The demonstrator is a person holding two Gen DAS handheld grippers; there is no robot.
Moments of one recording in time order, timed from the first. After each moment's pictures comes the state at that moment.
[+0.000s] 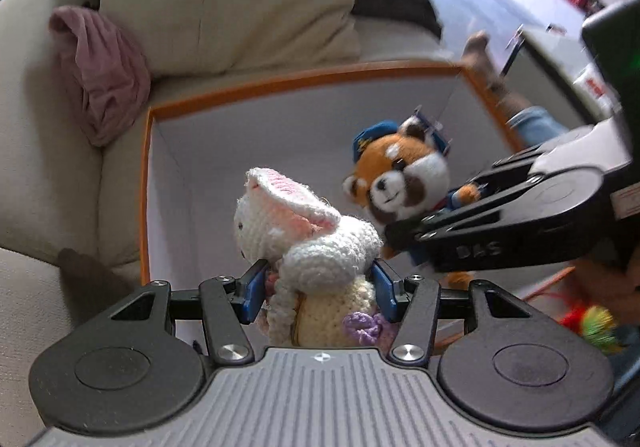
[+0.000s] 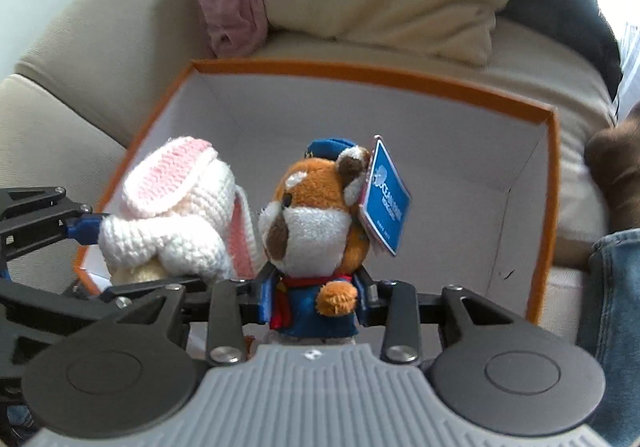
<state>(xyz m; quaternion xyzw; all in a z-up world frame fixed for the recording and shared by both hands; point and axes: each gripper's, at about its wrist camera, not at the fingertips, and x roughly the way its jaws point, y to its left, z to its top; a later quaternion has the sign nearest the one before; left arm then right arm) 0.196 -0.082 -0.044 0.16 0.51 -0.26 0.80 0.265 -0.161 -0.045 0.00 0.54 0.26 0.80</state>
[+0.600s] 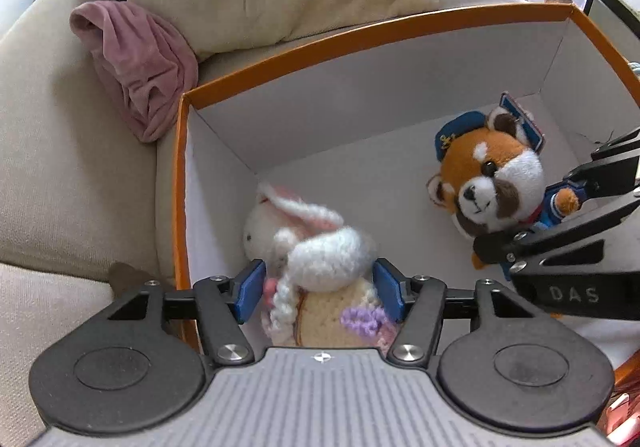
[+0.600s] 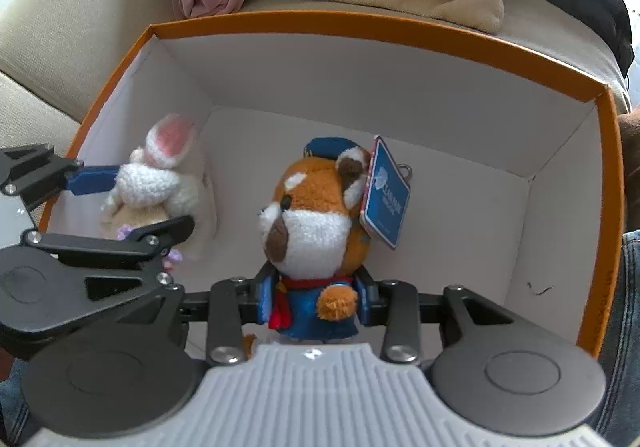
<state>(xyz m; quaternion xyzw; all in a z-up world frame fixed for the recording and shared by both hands) 0.230 -0.093 -0.081 0.25 0.51 -0.17 0.80 0.280 -0.141 -0.074 -0.02 0.57 0.24 0.78</state>
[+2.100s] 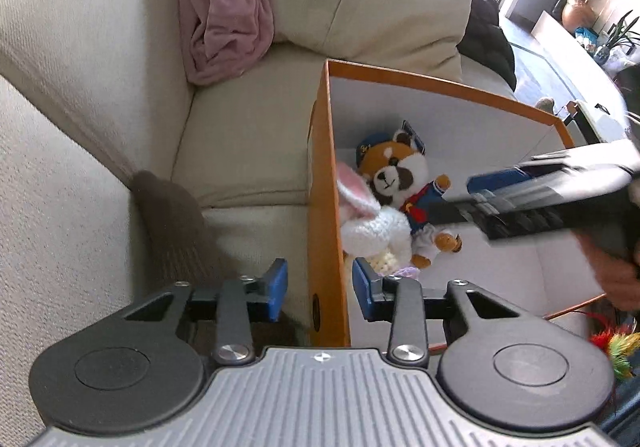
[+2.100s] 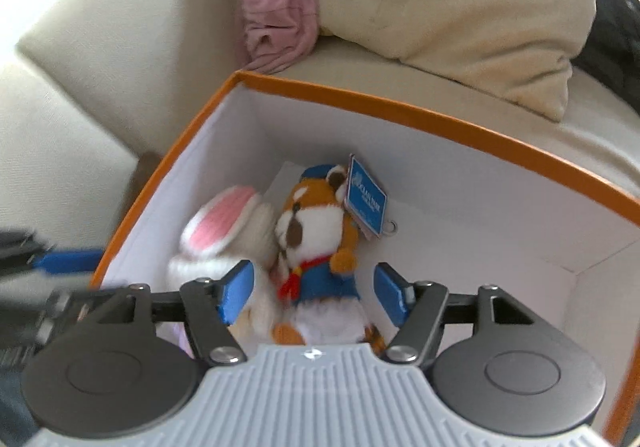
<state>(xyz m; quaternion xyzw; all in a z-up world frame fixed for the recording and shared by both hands) 0.219 0.037 -0.049 0.04 0.51 -0.22 0.83 0.270 -0.094 -0.034 -0.06 0.51 0.32 0.80</state>
